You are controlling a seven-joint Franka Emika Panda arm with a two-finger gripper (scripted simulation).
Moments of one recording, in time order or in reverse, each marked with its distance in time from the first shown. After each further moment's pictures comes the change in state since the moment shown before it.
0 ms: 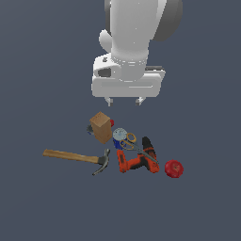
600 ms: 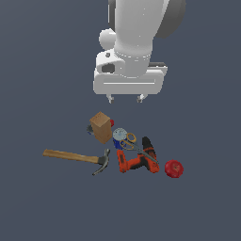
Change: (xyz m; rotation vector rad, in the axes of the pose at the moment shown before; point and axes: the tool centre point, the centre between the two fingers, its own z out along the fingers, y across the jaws) arm -0.003 -0.004 -0.009 -0.024 0.003 -0.041
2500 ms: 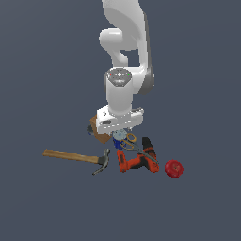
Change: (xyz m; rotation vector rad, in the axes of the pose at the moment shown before) arm -0.009 0.006 0.201 0.067 0.015 -0.185
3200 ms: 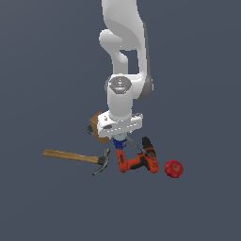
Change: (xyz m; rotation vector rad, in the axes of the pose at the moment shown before) arm 0.004 -0.001 0.027 -0.004 0.014 -0.007
